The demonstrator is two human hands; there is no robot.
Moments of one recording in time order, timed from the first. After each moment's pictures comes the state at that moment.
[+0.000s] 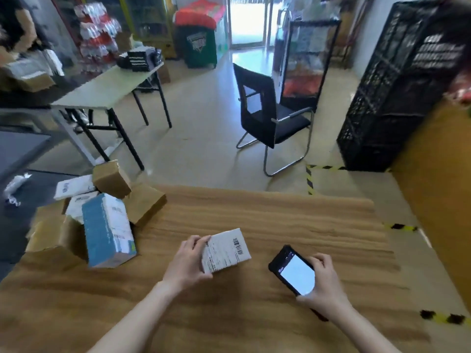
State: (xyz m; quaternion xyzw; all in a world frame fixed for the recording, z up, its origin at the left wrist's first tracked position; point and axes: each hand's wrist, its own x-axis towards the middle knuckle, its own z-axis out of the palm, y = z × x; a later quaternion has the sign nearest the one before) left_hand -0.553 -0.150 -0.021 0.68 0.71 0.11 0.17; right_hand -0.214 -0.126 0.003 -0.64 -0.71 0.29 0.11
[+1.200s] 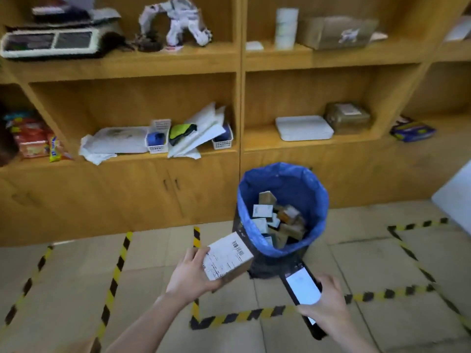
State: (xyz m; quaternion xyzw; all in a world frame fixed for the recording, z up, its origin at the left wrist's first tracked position) left_hand 0.096 -0.522 -0.008 0.96 -0.02 -0.12 0.25; right_hand 0.028 -0.832 0.001 -0.88 0.19 0.06 0.42
